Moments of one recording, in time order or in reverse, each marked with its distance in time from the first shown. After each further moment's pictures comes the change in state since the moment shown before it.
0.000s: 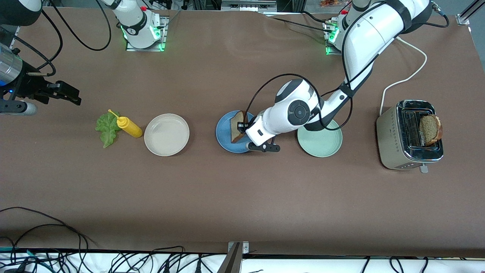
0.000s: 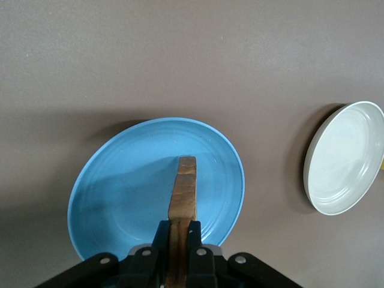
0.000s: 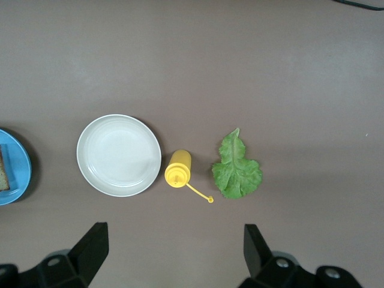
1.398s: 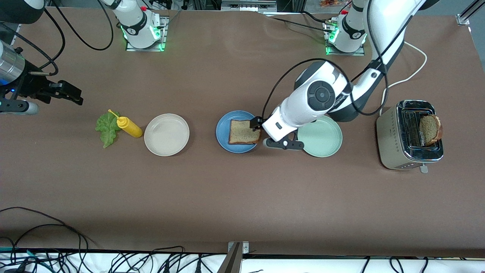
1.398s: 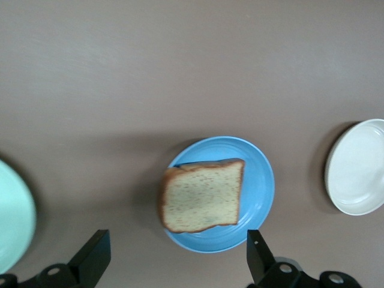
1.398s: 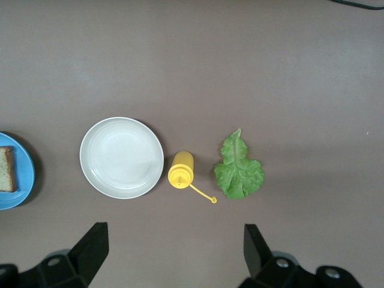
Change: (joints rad) left arm 0.051 -0.217 0.045 0.016 0.040 -0.237 -0.001; right arm 0.003 -0.001 0.008 0.006 -0.001 0.000 0.027
